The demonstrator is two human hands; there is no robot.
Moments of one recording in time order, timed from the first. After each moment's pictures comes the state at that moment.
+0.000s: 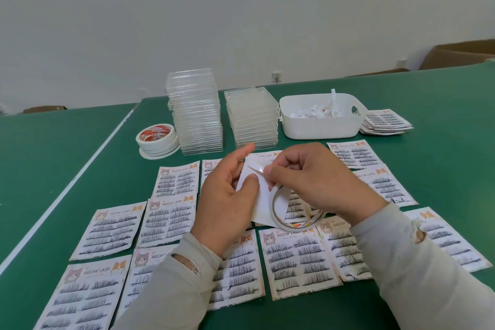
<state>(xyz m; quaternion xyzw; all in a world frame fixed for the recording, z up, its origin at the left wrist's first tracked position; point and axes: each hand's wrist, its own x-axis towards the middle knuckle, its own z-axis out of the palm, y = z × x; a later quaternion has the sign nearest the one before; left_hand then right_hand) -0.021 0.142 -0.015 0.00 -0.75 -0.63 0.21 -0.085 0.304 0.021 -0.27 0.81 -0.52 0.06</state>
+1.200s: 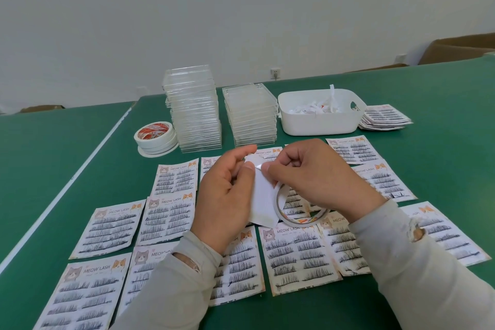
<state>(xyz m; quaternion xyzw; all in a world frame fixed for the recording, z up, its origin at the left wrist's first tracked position) -0.022 0.144 -0.014 0.00 -0.76 -0.60 0.25 -0.087 0.304 0.017 -0.24 0.83 -0.49 0.02</state>
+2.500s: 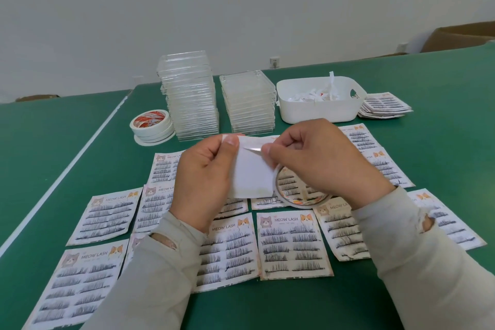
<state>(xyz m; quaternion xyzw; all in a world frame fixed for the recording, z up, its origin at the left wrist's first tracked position) -0.021 0.131 -0.002 0.03 -0.73 -0.63 0.26 -0.079 0.309 0.032 -0.23 0.86 -0.46 -0.01</state>
